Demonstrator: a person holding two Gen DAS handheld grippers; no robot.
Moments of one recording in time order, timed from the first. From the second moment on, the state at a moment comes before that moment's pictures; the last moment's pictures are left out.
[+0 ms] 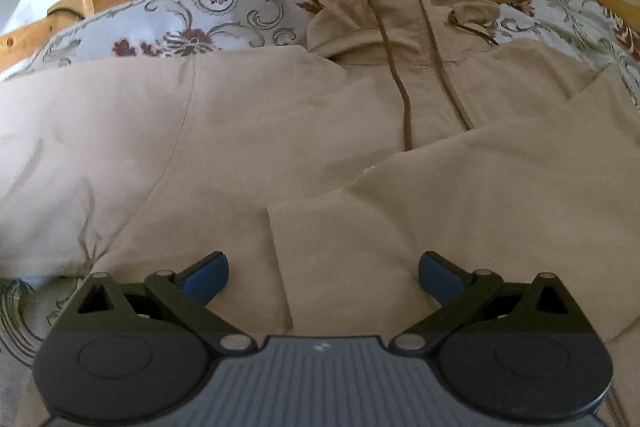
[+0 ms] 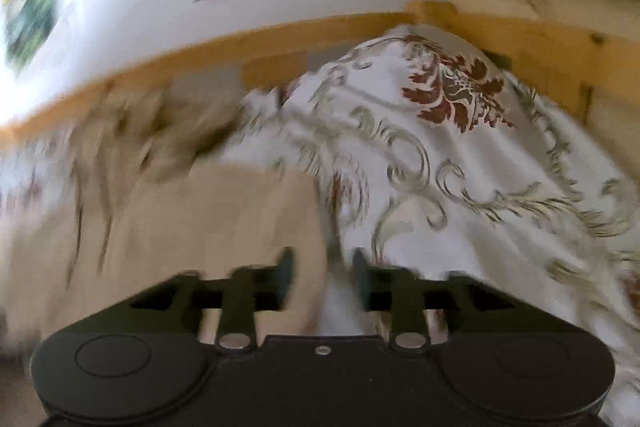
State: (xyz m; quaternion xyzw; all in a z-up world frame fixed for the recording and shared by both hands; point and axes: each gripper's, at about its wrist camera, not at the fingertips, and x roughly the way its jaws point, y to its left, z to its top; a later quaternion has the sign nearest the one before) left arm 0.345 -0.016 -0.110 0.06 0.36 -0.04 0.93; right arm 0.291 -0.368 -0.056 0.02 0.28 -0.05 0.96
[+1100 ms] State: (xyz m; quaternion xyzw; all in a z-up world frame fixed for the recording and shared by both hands) left arm 0.339 -0.054 -0.113 0.11 0.35 0.02 0.93; right arm 0.291 -0.327 -0.129 -0.17 0.27 -0.14 0.94
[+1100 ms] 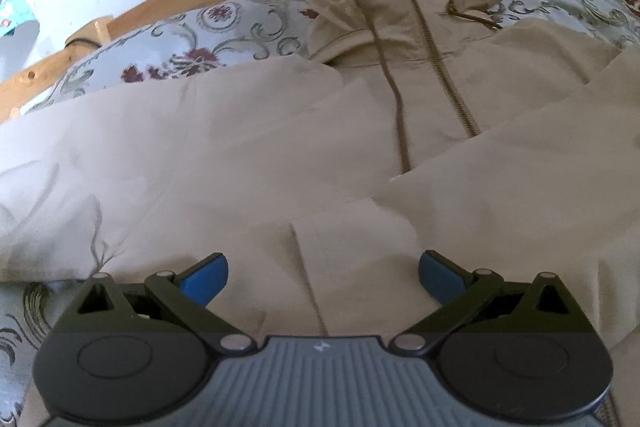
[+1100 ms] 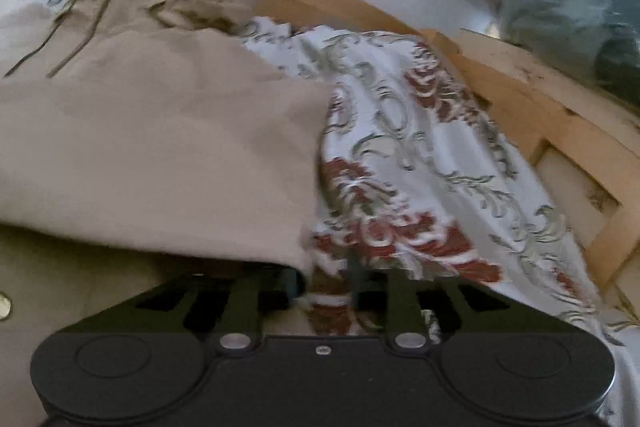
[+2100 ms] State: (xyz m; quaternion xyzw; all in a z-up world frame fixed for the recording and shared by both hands) left arm 0.249 0.048 -0.036 0.03 0.34 0.06 0.94; right arm 0.255 -0.314 -0.121 -0.20 0.17 -0.14 0.95
